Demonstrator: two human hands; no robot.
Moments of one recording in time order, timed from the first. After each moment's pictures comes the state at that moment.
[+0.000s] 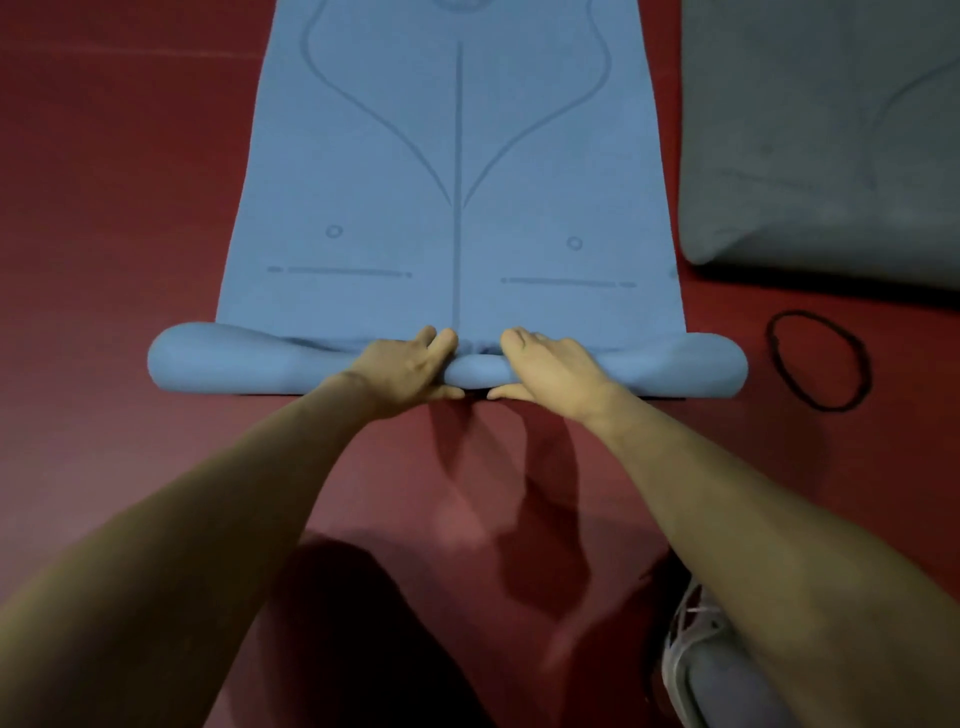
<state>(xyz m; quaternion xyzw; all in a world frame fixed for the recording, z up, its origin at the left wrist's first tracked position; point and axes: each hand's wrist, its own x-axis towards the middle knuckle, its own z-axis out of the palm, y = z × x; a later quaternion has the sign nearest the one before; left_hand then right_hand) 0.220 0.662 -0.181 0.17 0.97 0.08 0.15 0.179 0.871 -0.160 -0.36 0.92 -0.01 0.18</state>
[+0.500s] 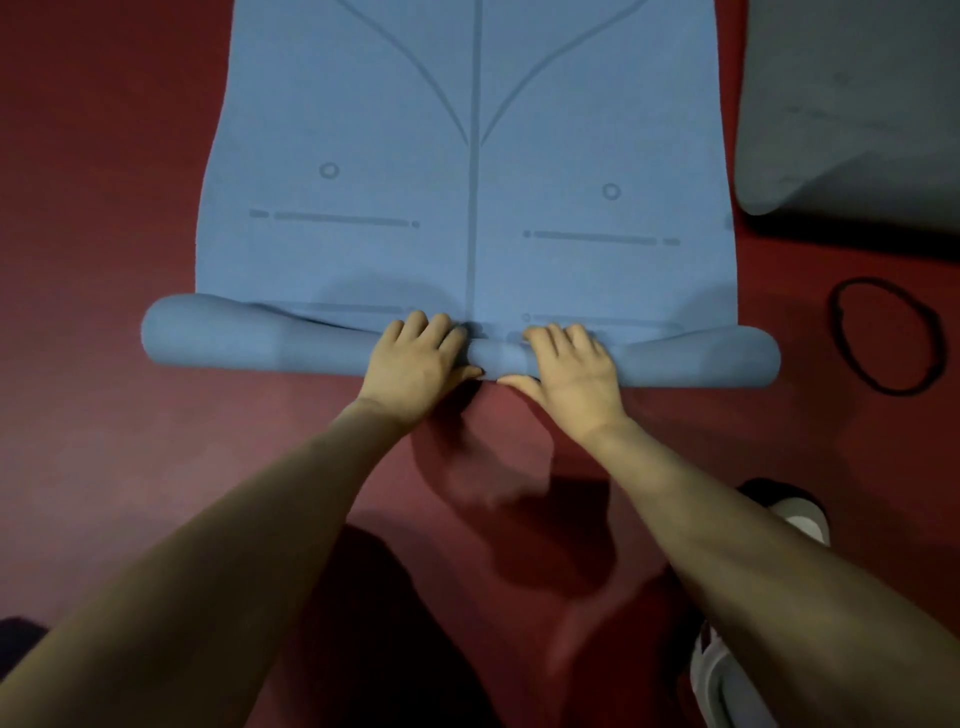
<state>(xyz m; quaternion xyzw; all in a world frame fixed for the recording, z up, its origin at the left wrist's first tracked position) 0.245 0.676 -0.258 0.13 0.98 0.00 -0.13 0.215 0.880 -0.248 -0.29 0.95 -0.03 -0.07</state>
